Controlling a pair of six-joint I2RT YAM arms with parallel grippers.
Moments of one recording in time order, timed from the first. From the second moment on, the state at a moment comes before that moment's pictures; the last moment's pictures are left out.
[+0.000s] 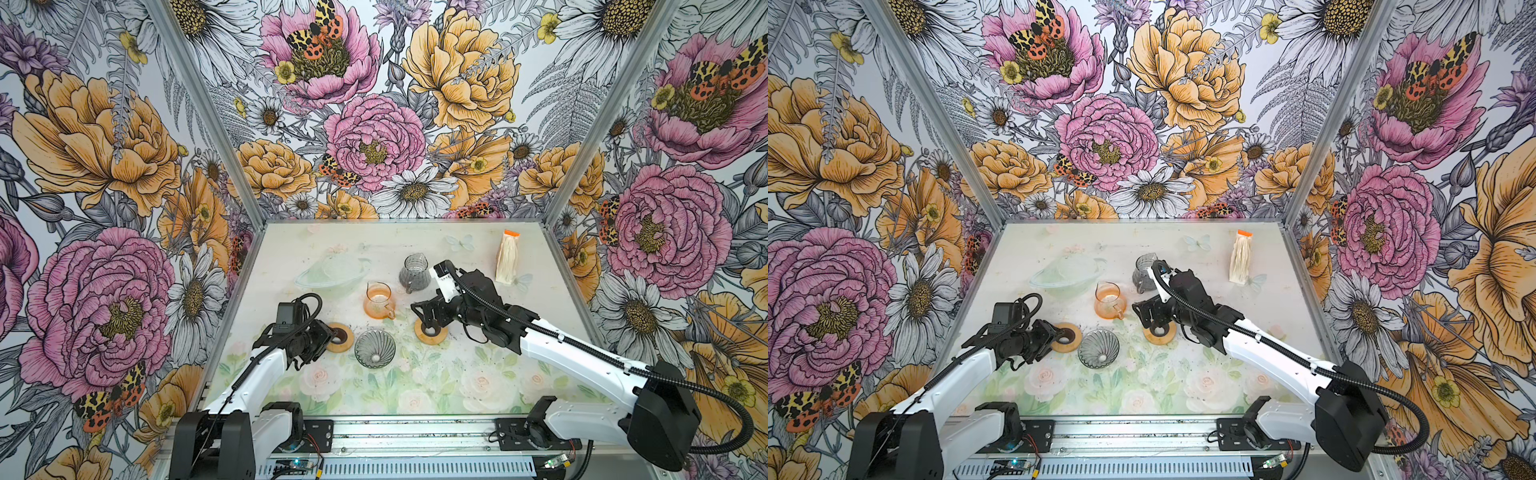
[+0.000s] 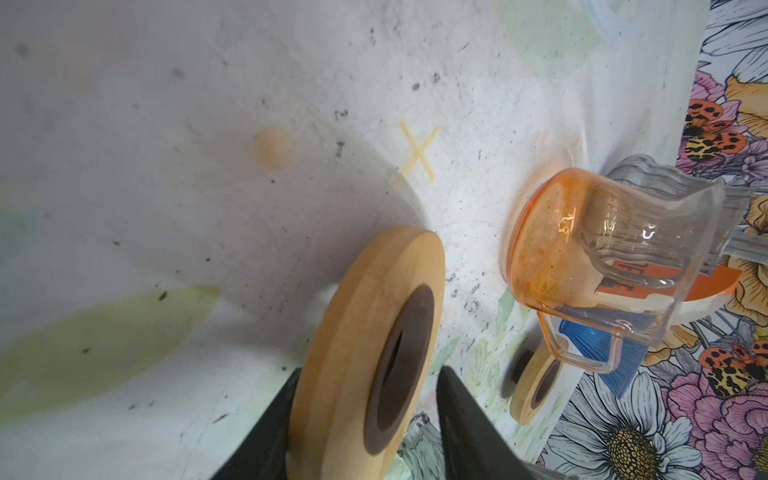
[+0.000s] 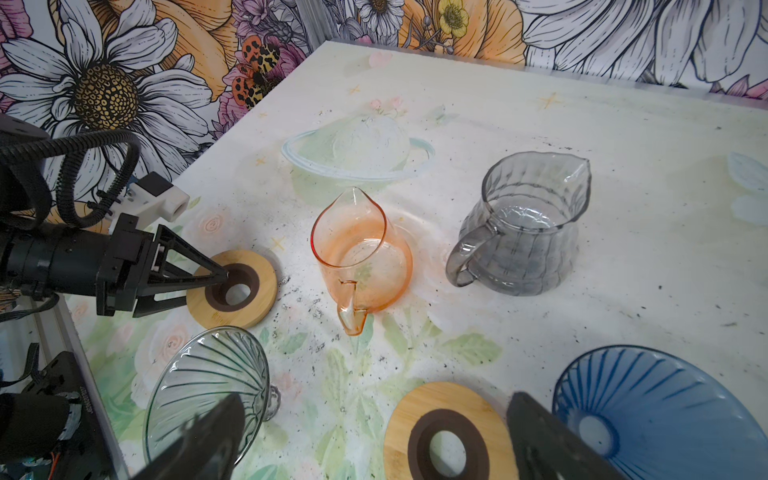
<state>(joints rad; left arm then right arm) -0.03 1.06 0.44 -0.42 0.37 -0.90 0.71 1.24 0.84 -0.18 -0.12 0.22</state>
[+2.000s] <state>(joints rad) 0.00 1.10 0.45 -0.26 0.38 -0.97 0.71 1.27 0.84 -0.14 -0.11 0.22</state>
